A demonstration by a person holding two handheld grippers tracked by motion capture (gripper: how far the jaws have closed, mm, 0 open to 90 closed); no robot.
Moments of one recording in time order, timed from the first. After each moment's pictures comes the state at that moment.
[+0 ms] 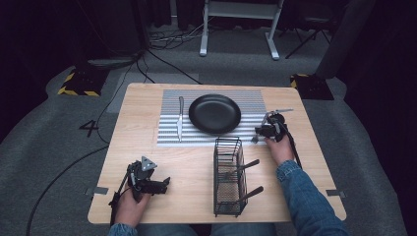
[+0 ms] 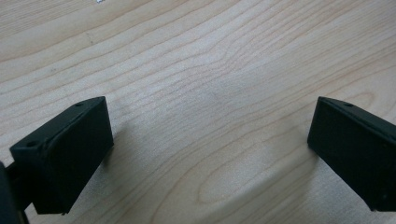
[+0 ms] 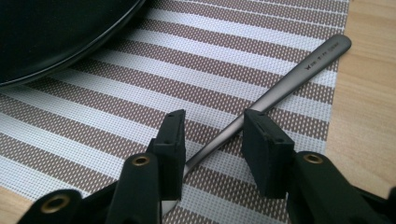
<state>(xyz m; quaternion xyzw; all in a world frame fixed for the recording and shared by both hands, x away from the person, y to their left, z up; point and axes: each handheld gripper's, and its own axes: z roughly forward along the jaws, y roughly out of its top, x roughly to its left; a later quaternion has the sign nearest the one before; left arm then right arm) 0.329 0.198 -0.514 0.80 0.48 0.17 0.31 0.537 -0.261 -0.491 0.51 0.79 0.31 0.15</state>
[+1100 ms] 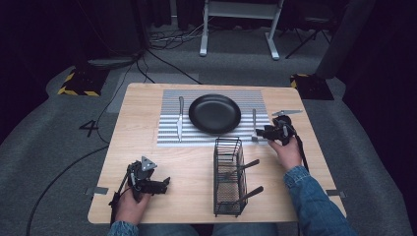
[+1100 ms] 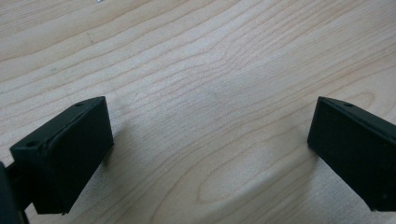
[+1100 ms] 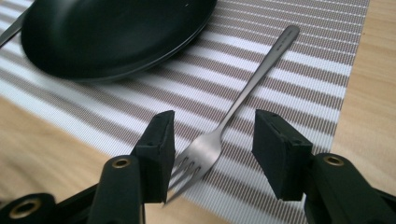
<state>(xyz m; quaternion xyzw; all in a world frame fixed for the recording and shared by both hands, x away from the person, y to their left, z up) 0.329 0.198 -0.514 0.80 0.48 0.17 0.31 0.500 -0.268 -0.458 0.46 0.80 0.36 0.13</state>
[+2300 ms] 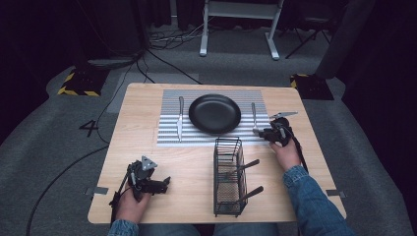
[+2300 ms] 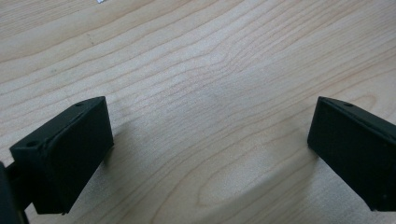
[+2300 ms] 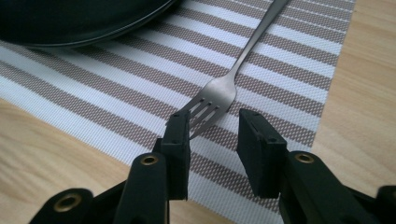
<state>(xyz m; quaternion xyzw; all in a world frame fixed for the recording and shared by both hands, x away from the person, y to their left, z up) 0.330 0.197 -0.514 0.80 0.48 0.17 0.31 0.510 -0.268 -0.472 0.47 0.81 0.31 0.16</state>
